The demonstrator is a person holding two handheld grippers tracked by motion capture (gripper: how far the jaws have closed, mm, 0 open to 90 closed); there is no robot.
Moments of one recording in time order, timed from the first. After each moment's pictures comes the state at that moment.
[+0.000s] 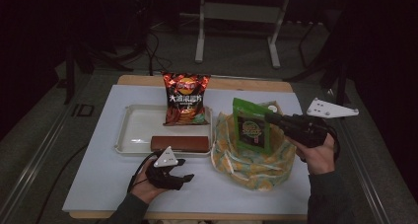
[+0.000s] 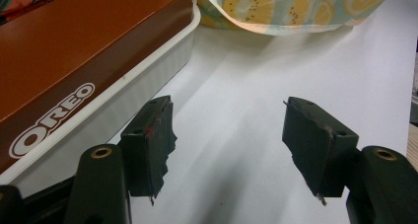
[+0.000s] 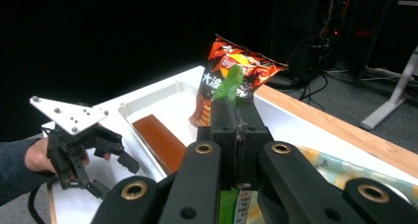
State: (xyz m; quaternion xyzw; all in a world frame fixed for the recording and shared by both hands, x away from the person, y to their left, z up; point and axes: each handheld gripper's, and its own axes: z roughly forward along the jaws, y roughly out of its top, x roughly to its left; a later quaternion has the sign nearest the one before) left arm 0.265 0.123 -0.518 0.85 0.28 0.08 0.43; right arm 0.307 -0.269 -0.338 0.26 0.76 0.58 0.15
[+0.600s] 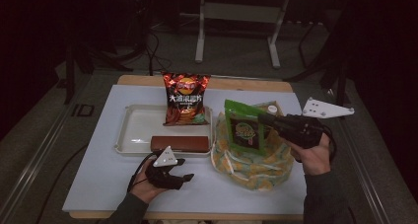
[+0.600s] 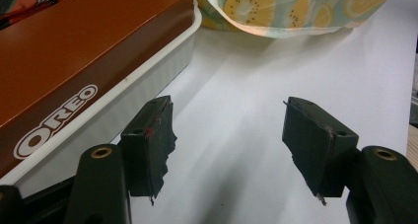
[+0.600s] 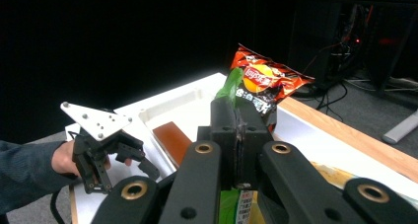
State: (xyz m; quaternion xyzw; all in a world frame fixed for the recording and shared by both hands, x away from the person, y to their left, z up) left arm 0.266 0.124 -0.517 0.85 0.29 0.09 0.44; right arm 0.301 -0.254 -0.332 0.24 0.76 0.59 0.13
